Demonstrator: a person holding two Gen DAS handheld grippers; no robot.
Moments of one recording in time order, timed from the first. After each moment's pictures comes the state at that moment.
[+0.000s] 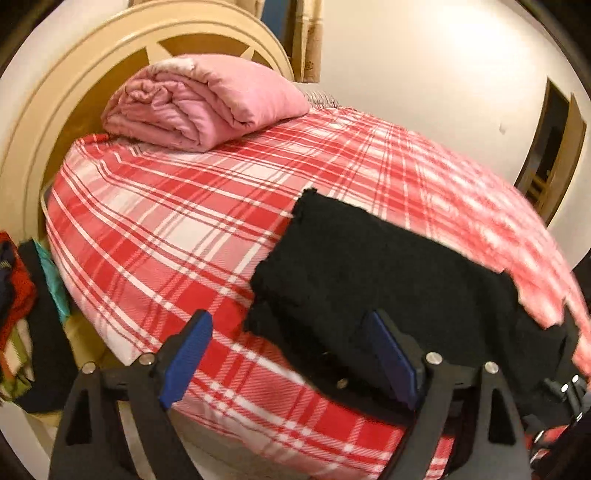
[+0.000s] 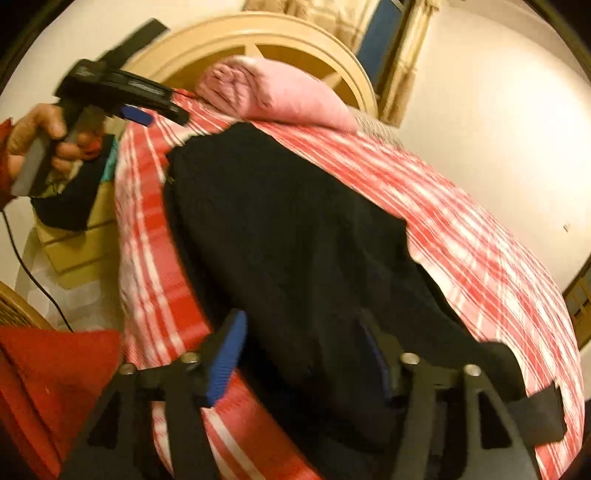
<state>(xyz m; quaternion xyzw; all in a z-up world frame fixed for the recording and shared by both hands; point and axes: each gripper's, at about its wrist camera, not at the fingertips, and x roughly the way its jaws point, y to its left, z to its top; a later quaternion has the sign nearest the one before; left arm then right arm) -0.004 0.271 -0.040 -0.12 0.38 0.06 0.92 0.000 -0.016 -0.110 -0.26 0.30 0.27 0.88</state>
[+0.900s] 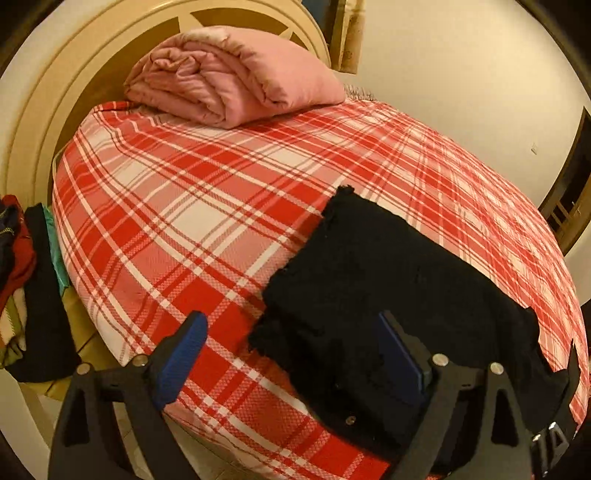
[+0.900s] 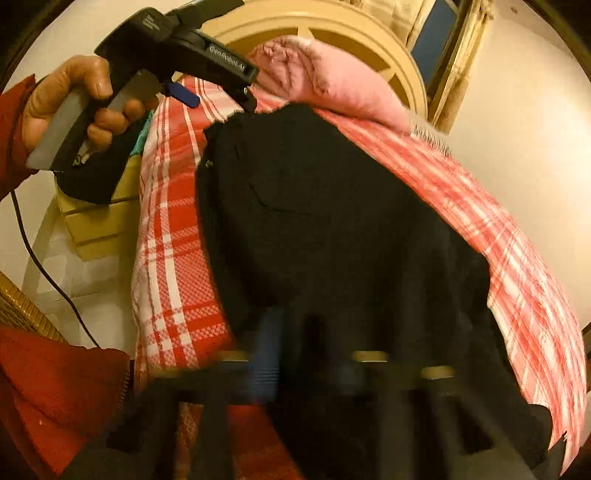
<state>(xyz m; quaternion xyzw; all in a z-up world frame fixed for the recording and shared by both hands) 0.028 0.284 -0.062 -0.16 0.40 0.13 0.89 0.028 0.034 -0.137 -0.29 0.33 0.33 0.83</state>
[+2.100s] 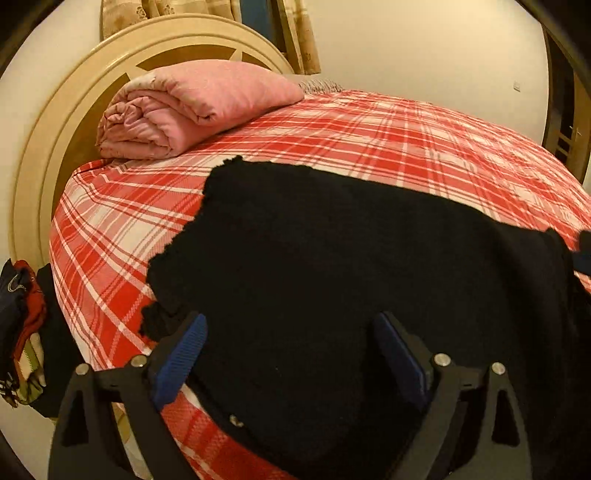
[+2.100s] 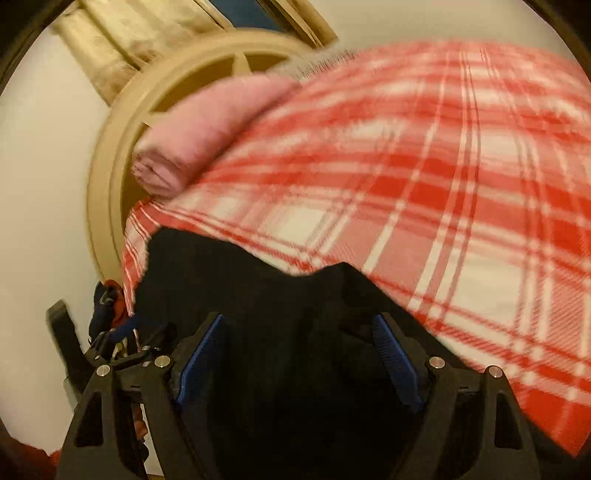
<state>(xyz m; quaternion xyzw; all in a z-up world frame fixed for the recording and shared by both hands) 0.048 0.182 -0.091 -0.02 0.38 0.15 0.91 0.212 -0.082 -0.116 0.12 0.48 0.29 0.82</state>
